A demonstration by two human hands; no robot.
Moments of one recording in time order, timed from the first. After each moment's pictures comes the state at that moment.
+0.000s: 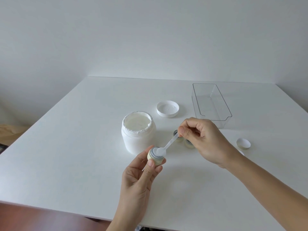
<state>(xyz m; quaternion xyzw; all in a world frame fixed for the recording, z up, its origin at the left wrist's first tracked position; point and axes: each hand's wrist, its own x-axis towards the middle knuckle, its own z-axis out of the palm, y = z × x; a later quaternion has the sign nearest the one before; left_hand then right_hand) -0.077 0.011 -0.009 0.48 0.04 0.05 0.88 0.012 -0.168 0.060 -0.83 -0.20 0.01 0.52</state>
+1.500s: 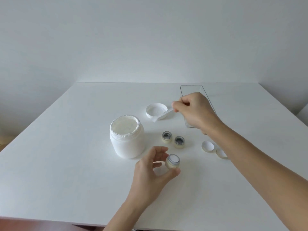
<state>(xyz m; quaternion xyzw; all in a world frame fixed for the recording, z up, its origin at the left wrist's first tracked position) -0.053 -0.020 -0.001 0.79 -0.05 0.05 0.60 0.055 -0.170 0.106 -0.89 -0.06 -0.09 0.44</state>
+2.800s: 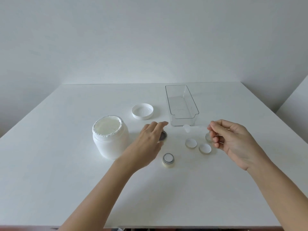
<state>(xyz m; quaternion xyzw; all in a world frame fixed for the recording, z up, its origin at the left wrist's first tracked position) 0.017 -0.039 0.024 0.92 -0.29 0.09 0.26 -0.011 -0.290 0.058 -0.69 0.07 0.00 0.72</state>
